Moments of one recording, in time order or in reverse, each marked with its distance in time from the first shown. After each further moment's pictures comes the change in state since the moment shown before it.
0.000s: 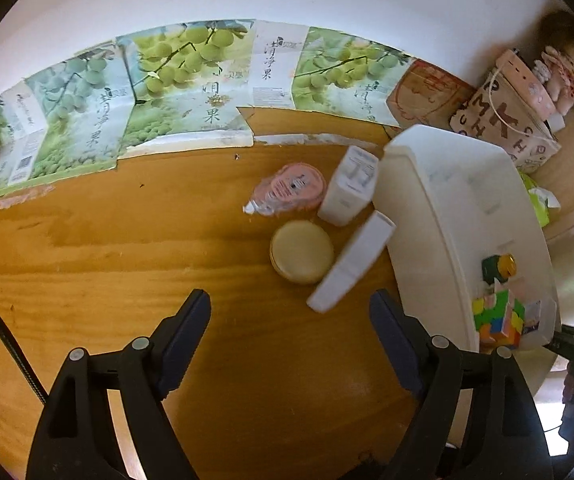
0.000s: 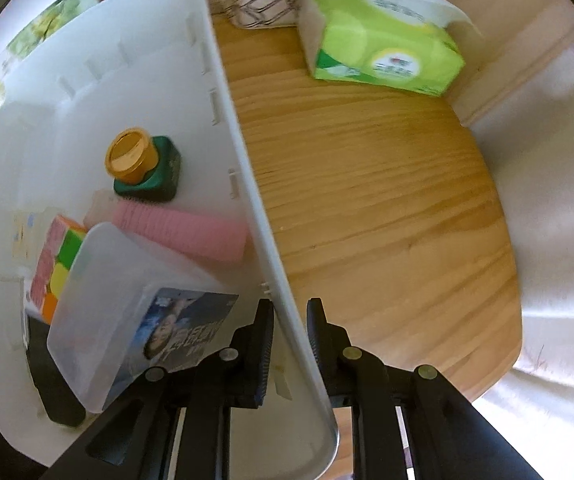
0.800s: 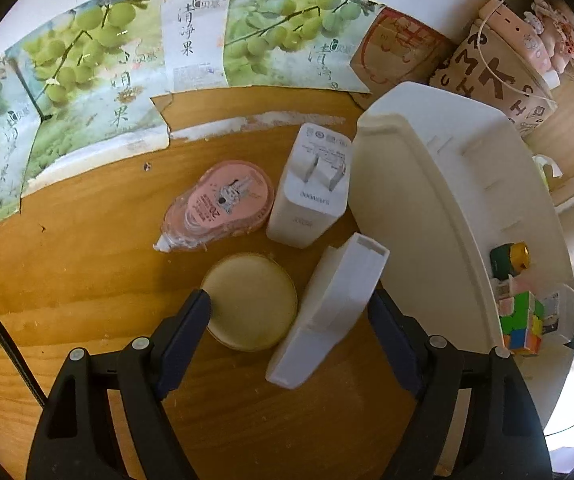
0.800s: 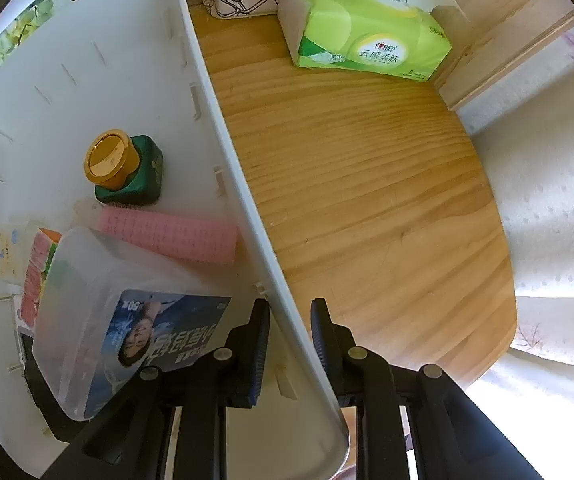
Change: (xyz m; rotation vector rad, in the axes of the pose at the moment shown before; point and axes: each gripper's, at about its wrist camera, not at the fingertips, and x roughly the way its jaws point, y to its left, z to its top) left arm 0.068 -0.034 0.021 0.139 0.061 -0.076; right arm 0.005 0.014 0.010 0.050 0.055 -0.058
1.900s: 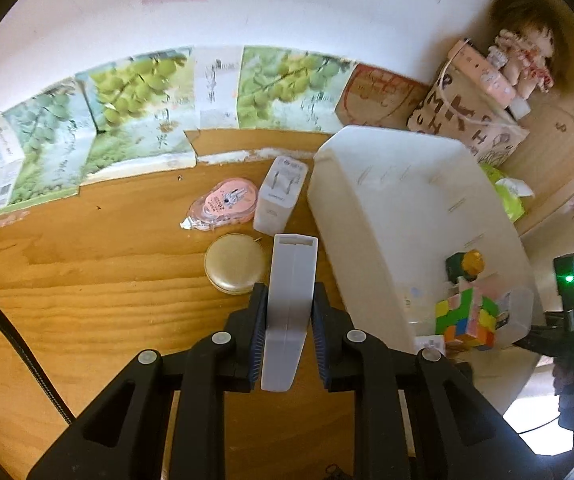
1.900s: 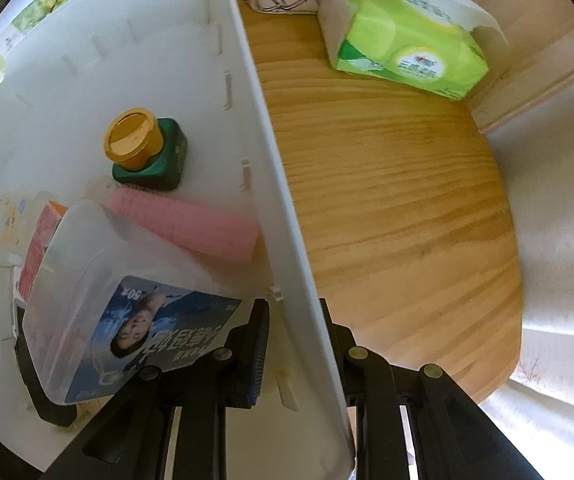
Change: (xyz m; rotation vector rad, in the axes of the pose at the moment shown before) left arm -0.081 -0.034 -0.038 -0.069 -0.161 0.044; right arm 0.005 0.007 -0.005 -0.119 -0.016 0.042
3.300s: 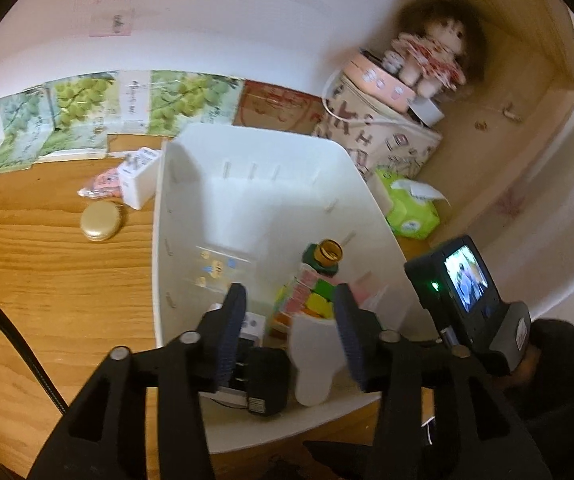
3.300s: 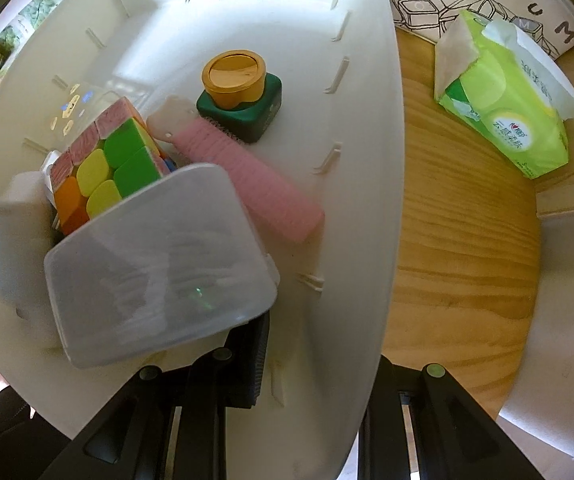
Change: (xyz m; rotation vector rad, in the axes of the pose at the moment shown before) left arm -0.036 -0.140 -0.056 -0.079 -0.148 -0.102; right arm 0.011 0.027 -0.023 -0.397 0.002 0.077
